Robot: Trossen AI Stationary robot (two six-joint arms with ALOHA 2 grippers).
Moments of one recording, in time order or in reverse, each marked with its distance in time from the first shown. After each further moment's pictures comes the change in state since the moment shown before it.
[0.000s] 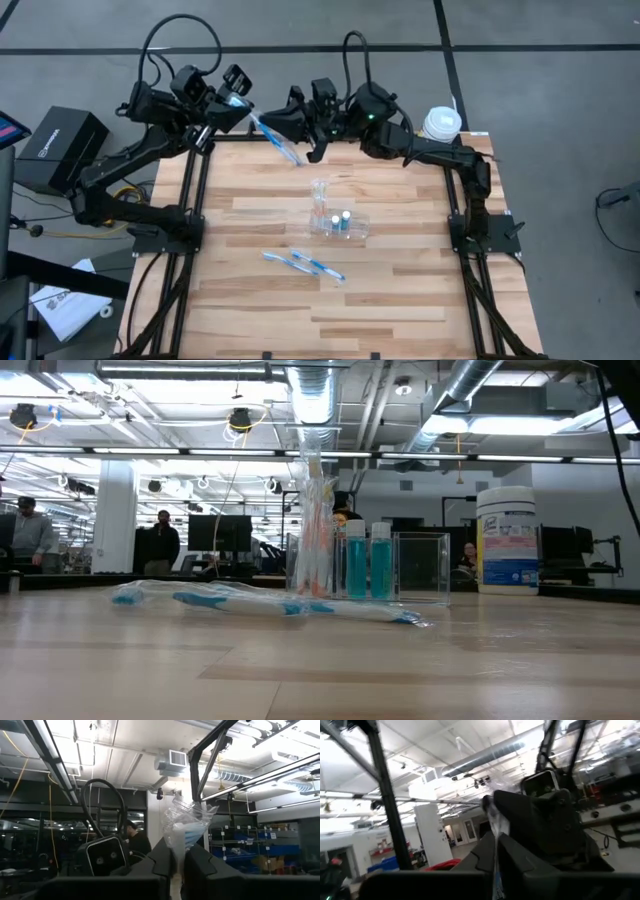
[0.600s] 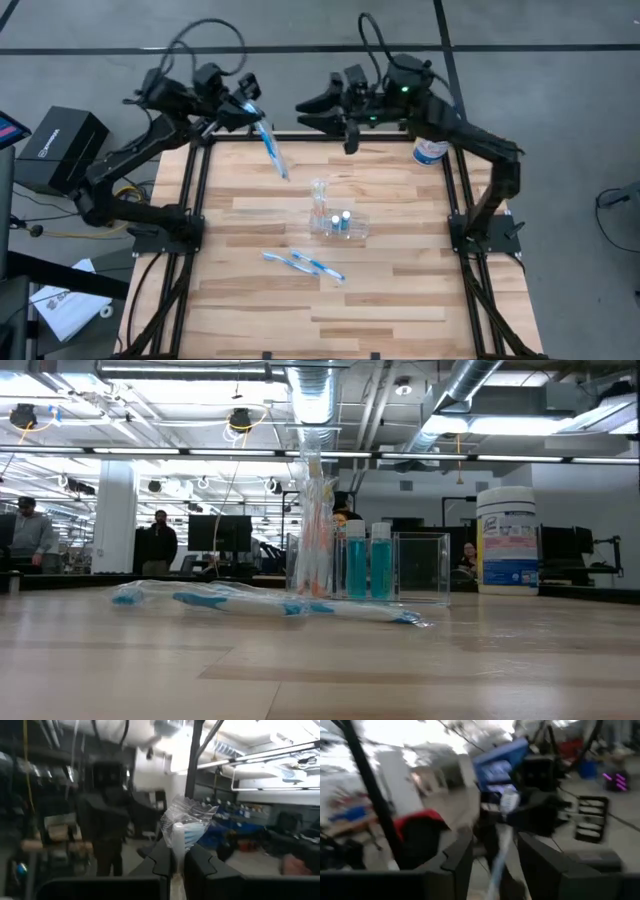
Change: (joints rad) left arm 0.122 0.042 -0.002 -0.095 0.271 -0.131; right arm -0.075 -0.212 0.001 -0.569 -0.040 -0.221
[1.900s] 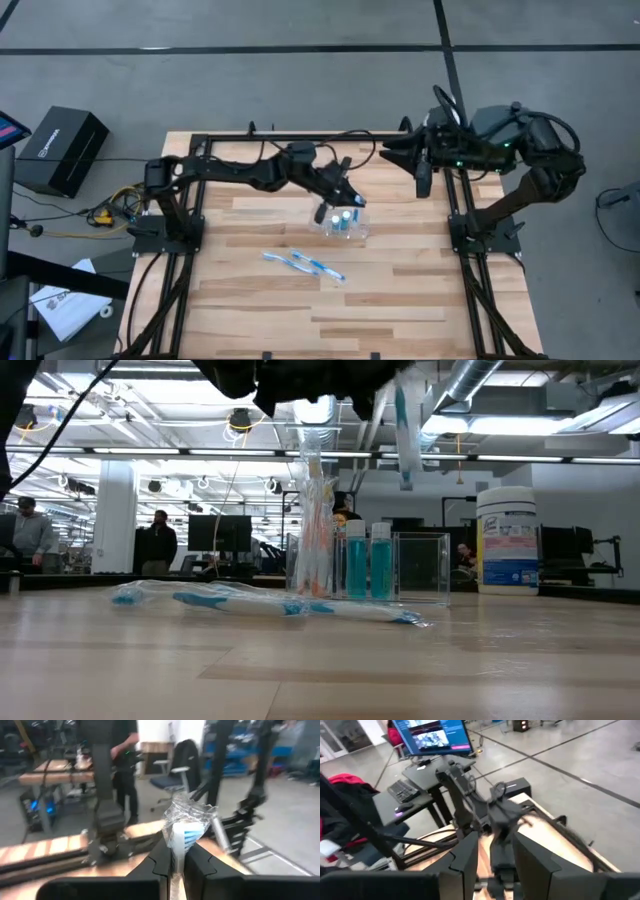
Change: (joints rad) left arm -0.494 0.575 0.000 -0.143 -0.431 0.716; right arm 0.433 -0.338 0.001 -0.781 0.818 0.123
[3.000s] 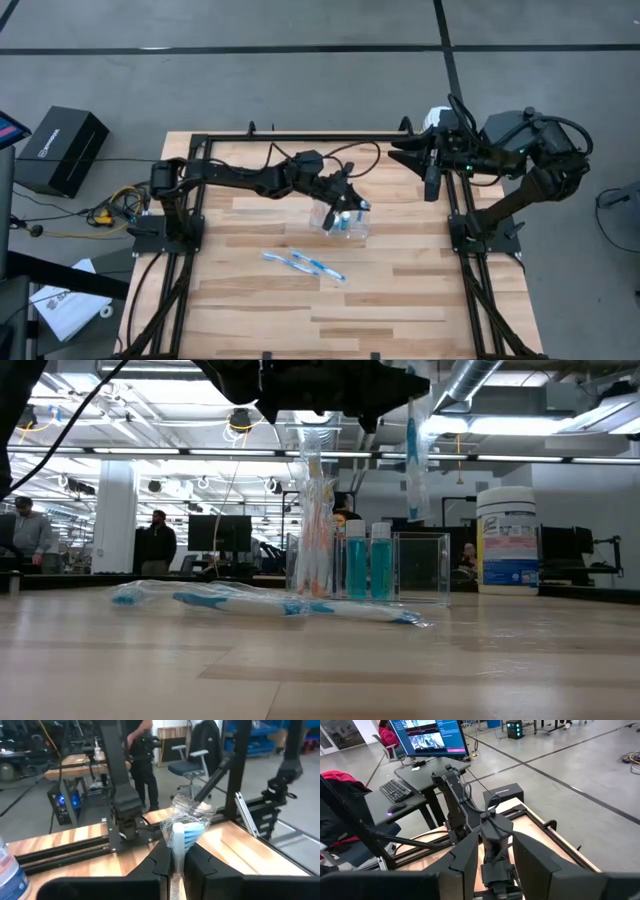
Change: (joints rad) left arm -0.044 0.048 -0.002 -0.018 -0.146 0.122; right arm 0.075 -0.028 -0.001 -0.024 0.108 -0.032
